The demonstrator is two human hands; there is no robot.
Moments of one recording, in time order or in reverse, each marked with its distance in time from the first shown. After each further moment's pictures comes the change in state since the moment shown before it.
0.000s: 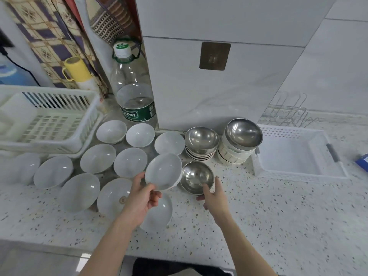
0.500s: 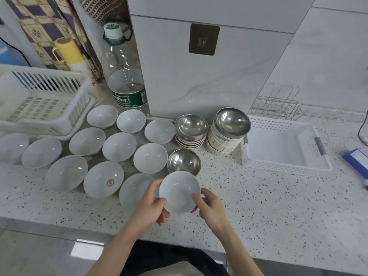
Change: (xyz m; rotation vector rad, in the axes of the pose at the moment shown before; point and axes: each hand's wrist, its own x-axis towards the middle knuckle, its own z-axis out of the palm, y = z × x) left_hand -0.054 -0.059 0.041 0.405 -0.187 0.060; right_hand -0.060 0.025 -0.045 -0.034 -0.222 -0.157
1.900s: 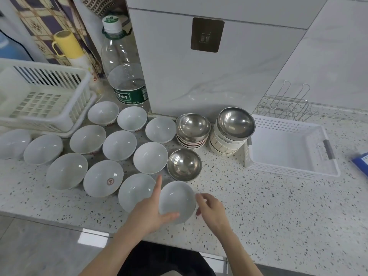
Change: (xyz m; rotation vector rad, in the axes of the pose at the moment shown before) left_hand 0.002 0.009 0.002 0.753 -0.025 -0.020; right_hand 0.017 0.012 -0.007 -0.198 0.056 0.132
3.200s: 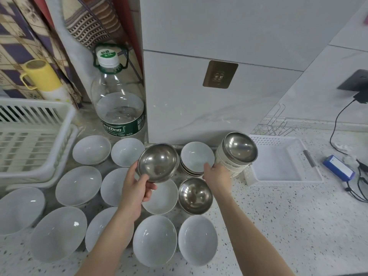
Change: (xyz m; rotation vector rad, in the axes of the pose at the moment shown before) left_hand 0.115 -0.020 -0.129 -1.185 0.162 0.040; right_hand 0.109 -0.142 0.006 -0.140 0.534 0.122
